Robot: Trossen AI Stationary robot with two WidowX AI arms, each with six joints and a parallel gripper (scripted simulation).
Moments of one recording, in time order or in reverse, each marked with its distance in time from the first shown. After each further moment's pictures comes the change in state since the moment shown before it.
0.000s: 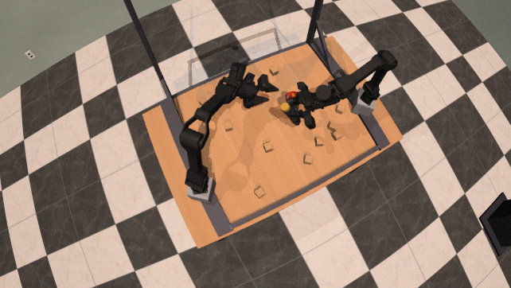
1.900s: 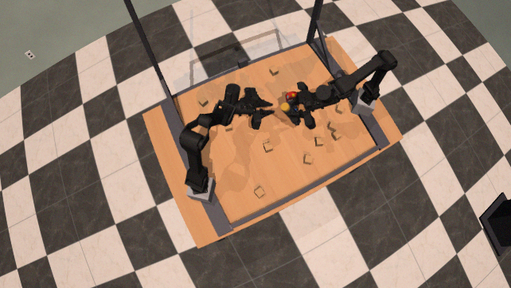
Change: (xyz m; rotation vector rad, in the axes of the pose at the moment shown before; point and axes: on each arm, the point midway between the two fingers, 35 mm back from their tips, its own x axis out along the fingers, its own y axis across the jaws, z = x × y) left arm 0.000 0.000 0.000 0.000 0.000 0.000; right arm 0.012 0.039 -0.046 1.353 -0.142 -0.195
